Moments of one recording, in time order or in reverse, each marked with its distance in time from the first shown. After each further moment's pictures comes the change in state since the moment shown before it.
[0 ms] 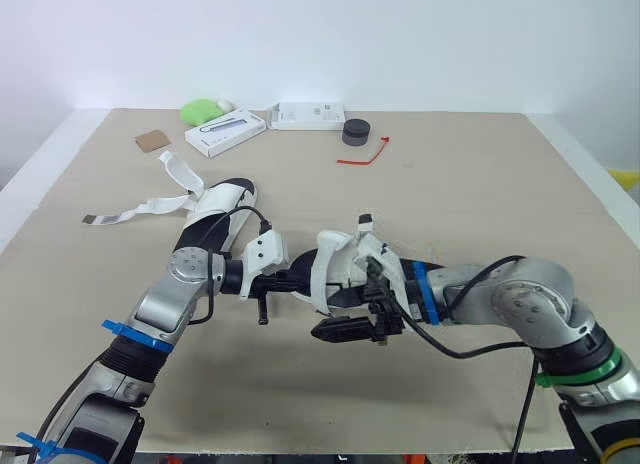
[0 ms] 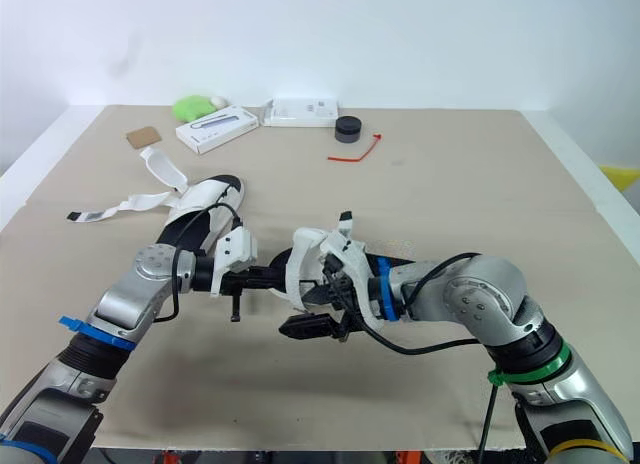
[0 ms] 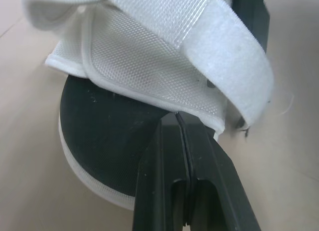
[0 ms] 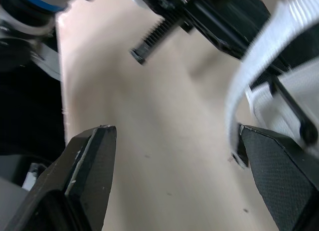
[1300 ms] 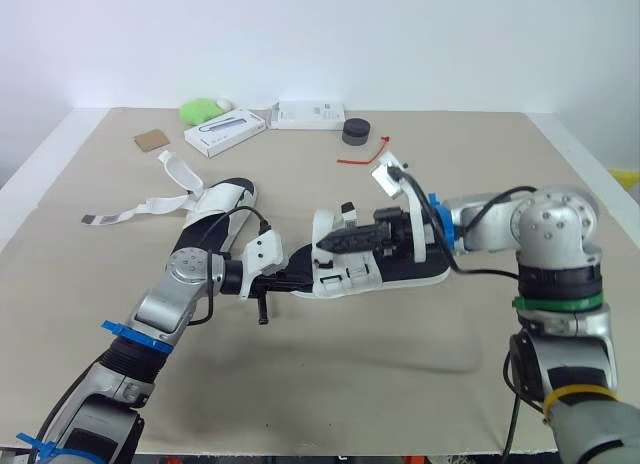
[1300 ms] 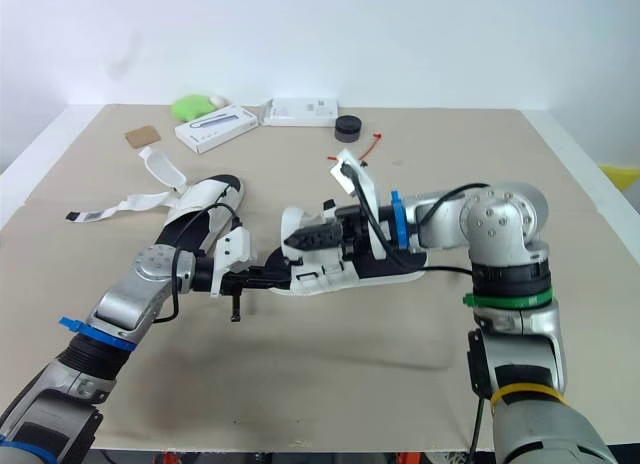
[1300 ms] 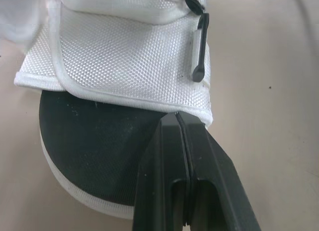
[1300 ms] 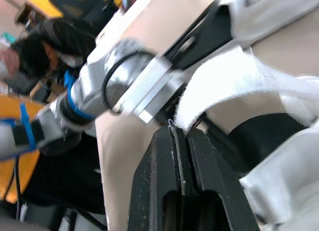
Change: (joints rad) left arm 0.004 -0.002 0.001 0.003 0.005 -0.009 0.001; right arm -0.372 0.196 -0.312 0.410 -0.027 0.327 0.091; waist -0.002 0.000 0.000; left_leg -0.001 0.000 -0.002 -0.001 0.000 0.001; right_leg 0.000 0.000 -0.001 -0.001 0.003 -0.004
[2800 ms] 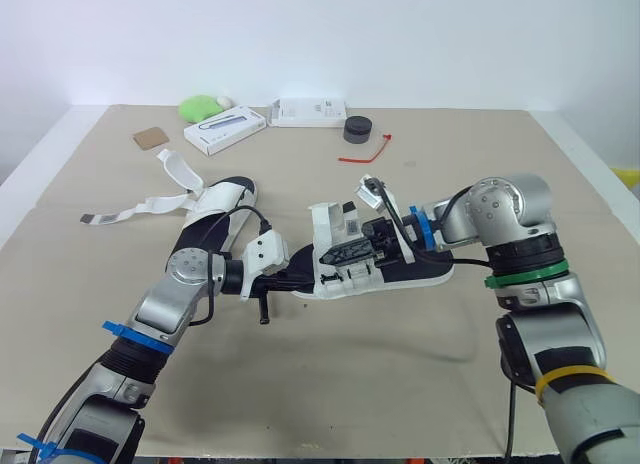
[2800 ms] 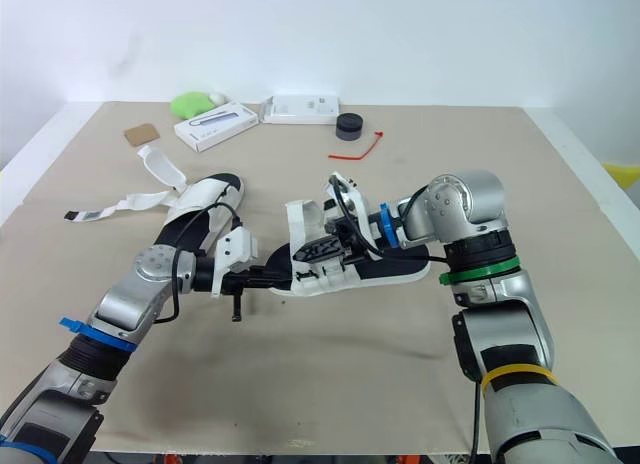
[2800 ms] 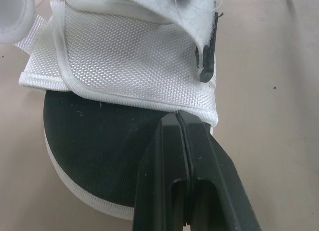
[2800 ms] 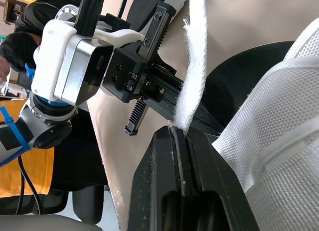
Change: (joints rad) left arm 0.004 -0.002 0.000 -0.006 0.002 -0.010 0.011; right arm -0.053 0.045 0.150 0.209 -0.286 0.074 0.245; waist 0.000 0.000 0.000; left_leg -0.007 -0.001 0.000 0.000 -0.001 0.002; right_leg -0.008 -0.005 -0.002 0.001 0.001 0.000
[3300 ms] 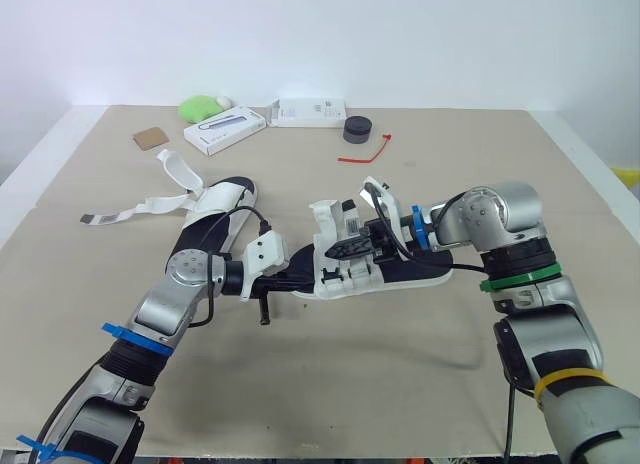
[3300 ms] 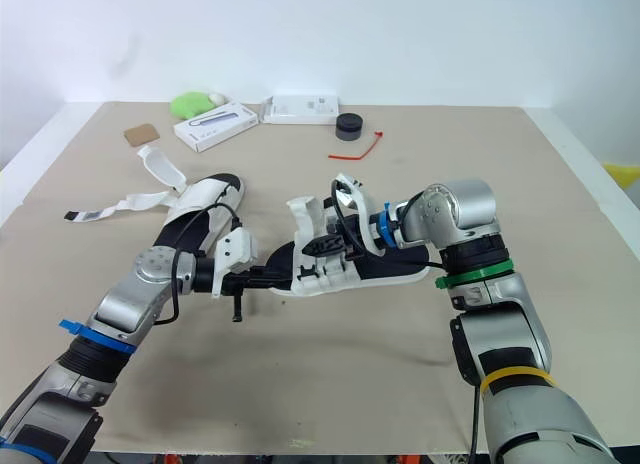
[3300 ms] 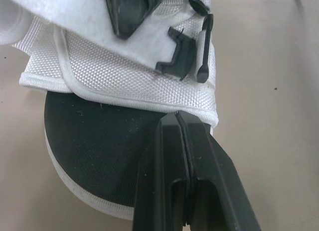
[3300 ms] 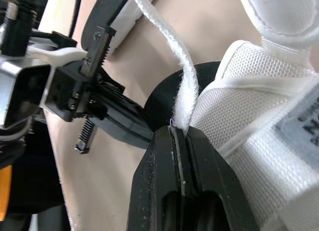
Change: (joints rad) left arm 0.010 0.000 0.000 -0.015 0.000 0.001 0.012; right arm 0.017 0.002 0.056 0.051 -0.138 -0.172 0.011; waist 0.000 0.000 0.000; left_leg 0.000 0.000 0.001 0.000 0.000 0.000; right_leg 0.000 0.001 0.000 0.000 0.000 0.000
